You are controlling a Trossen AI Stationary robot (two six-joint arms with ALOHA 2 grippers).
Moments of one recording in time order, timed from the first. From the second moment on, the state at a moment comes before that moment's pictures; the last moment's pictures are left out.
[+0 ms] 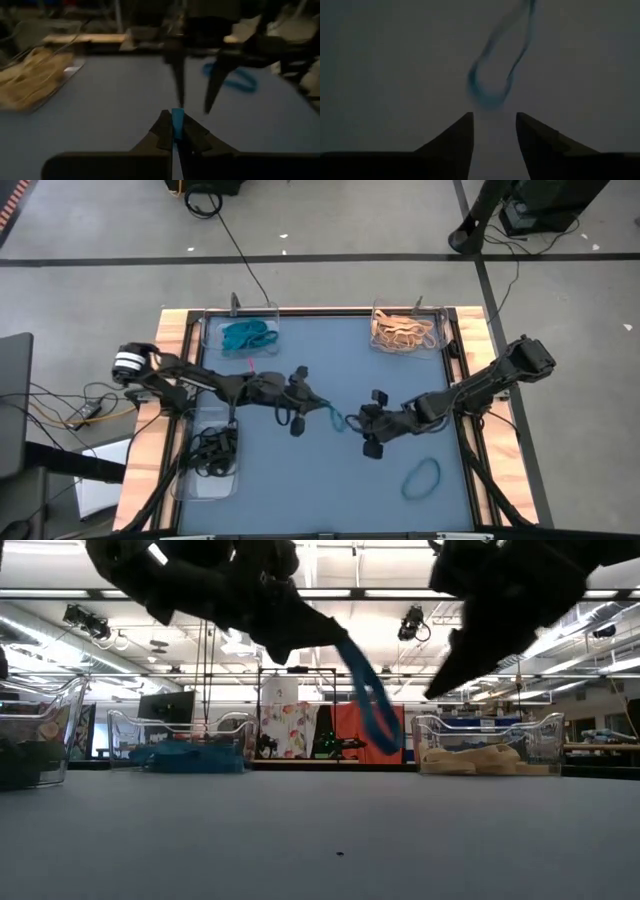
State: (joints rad) left arm -0.06 1.58 0.74 0.59 -0.01 -0.03; right arm 0.37 1.48 0.80 -0.18 0.38 0.43
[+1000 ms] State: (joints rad) left arm 0.40 1.08 0.74 -0.22 -0.53 -0.05; right arm 0.82 1.48 0.80 -0.72 0.17 1.15
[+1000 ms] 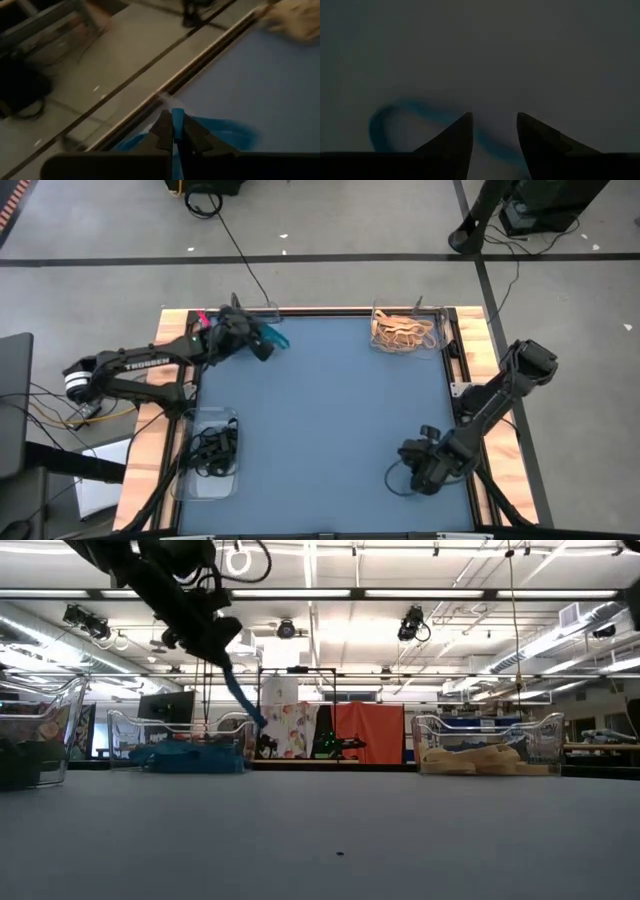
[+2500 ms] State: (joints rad) left arm 0.68 1.09 0.74 -0.57 -0.39 -0.17; right arm 0.98 1.54 0.78 -0.76 0.19 1.22
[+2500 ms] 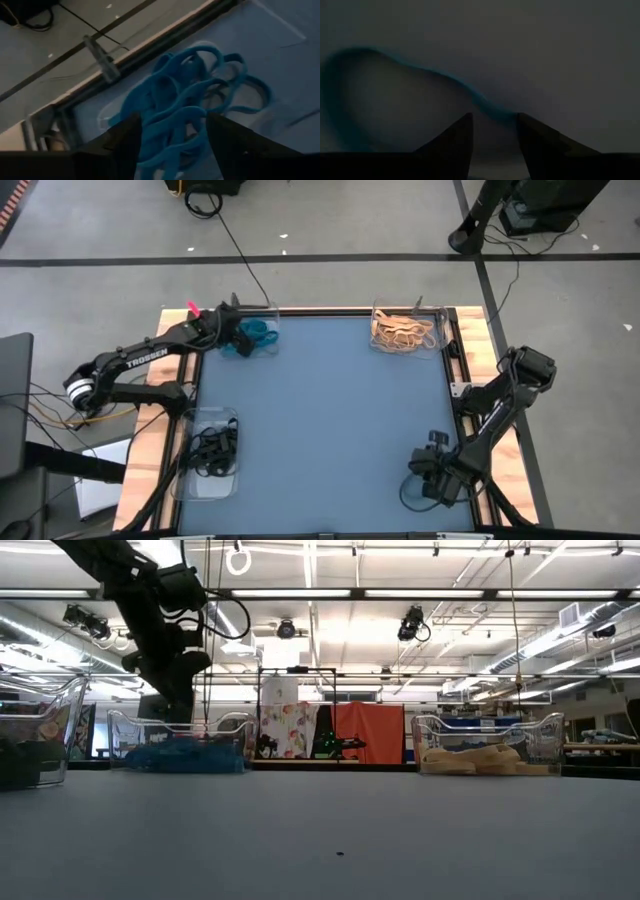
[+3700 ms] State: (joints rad) left arm 0.09 1.10 0.73 -0.23 -0.19 -0.26; right arm 0.67 1.57 0.90 -0.58 0.86 0.80
